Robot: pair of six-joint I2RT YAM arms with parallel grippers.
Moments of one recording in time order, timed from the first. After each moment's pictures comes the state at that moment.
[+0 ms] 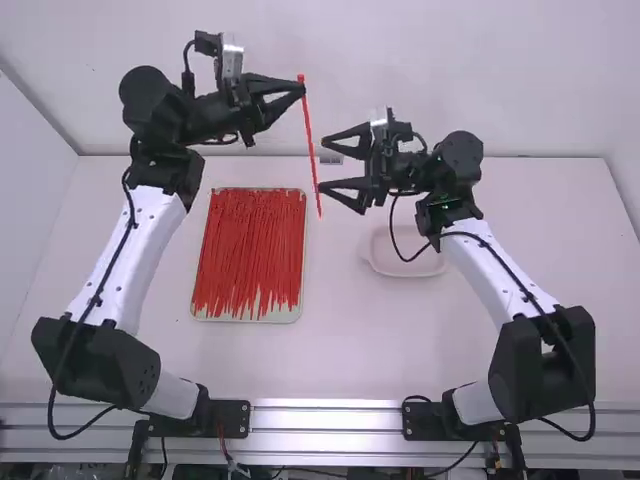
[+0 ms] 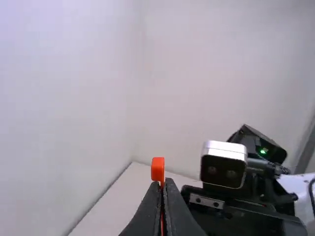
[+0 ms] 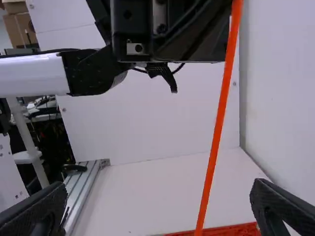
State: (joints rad) left arm -0.09 1.56 1.56 0.37 1.11 -0.46; right arm 0.27 1.57 1.18 0.74 -1.27 0.44
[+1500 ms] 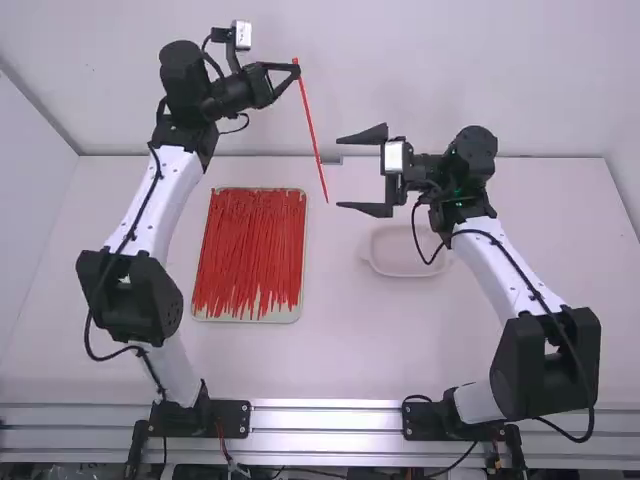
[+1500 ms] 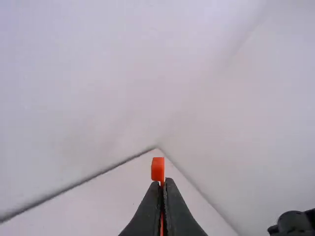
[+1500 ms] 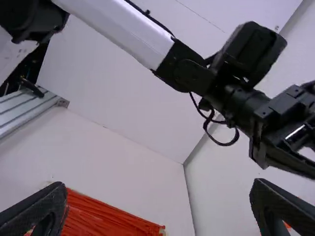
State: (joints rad) left arm -0.06 1.89 1.85 0.08 0.93 -0.67; right arm 0.19 1.57 1.18 0.64 -1.43 -0.31
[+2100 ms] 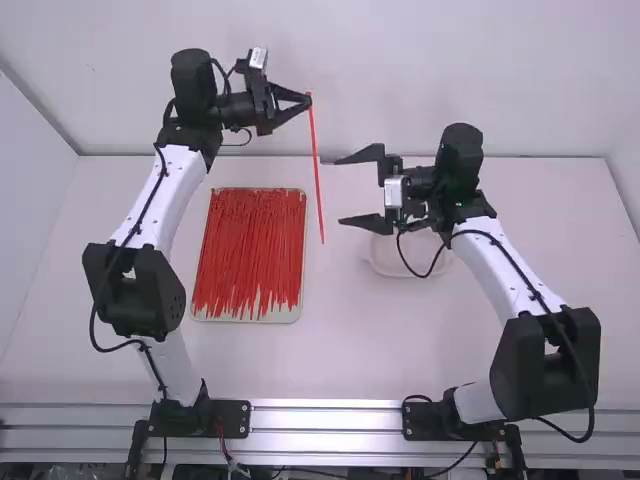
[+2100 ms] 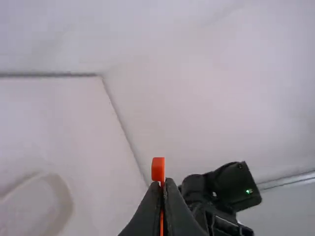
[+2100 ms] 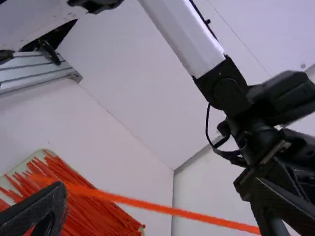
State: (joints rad) left arm -0.06 1.92 1.85 -0.06 1.20 -1.02; right arm 0.19 1.57 1.18 0.30 -1.54 -0.93
